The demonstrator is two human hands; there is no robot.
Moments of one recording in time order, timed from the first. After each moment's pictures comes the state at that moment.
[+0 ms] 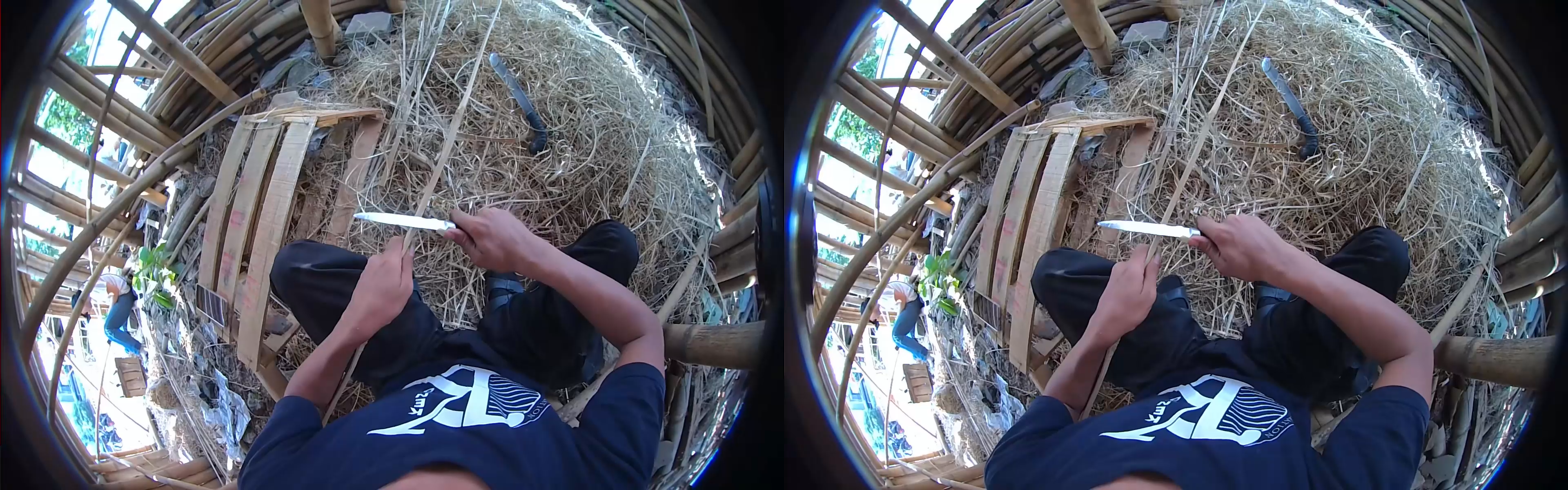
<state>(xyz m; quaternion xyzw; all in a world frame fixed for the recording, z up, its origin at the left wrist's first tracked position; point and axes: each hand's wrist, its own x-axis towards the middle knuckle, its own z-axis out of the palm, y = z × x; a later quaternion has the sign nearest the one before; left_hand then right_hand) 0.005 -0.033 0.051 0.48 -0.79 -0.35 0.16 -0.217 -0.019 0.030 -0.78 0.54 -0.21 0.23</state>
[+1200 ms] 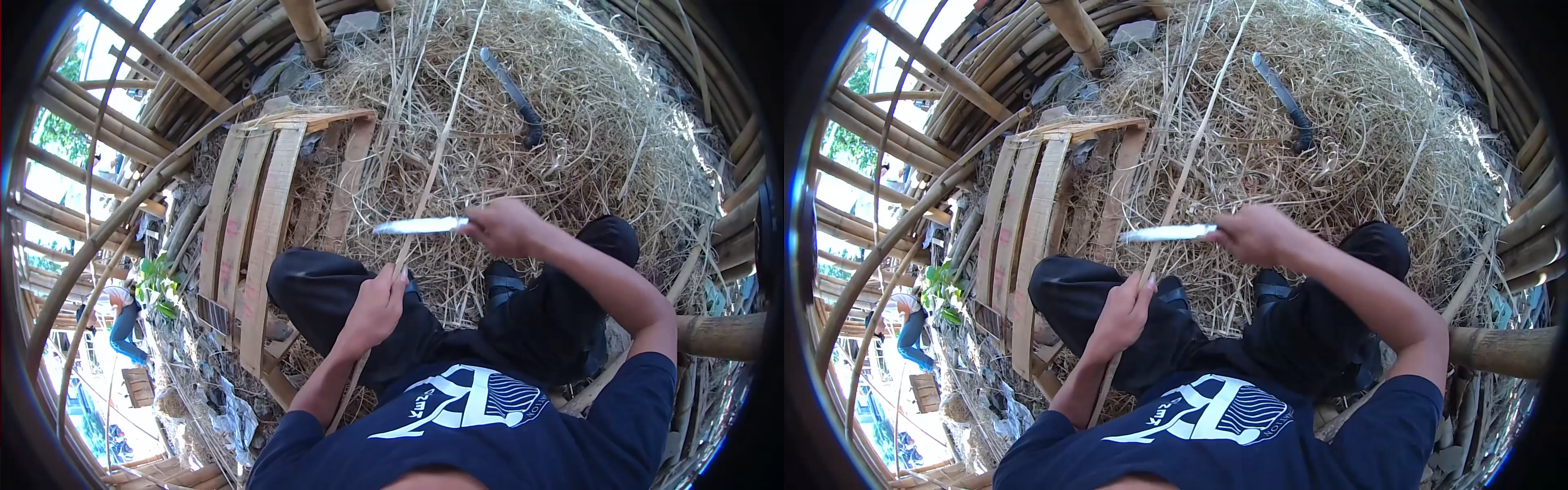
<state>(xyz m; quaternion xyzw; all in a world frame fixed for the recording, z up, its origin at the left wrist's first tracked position) 0.021 -0.017 0.035 0.48 -0.75 -0.42 0.16 -0.249 -0.024 0.019 -0.77 0.58 -0.10 0.26</state>
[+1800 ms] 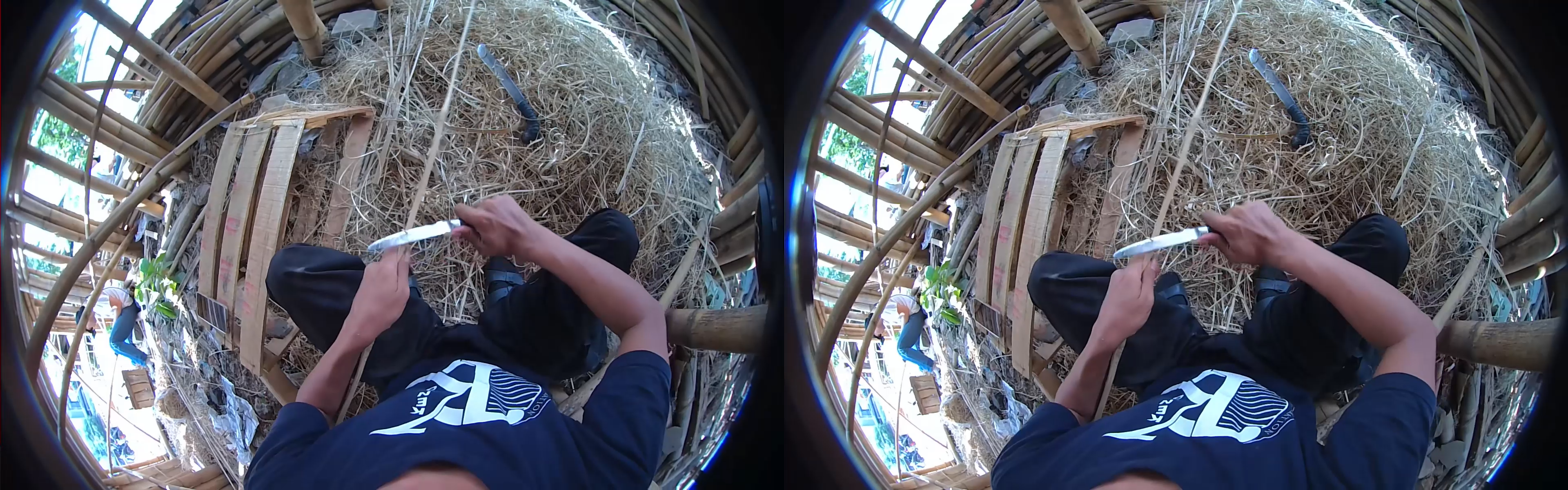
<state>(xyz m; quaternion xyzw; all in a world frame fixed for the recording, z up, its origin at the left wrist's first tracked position) 0.008 -0.025 0.037 0.48 -0.78 -0.38 0.16 -0.240 -0.021 -0.002 -0.81 0.53 -0.21 0.14</state>
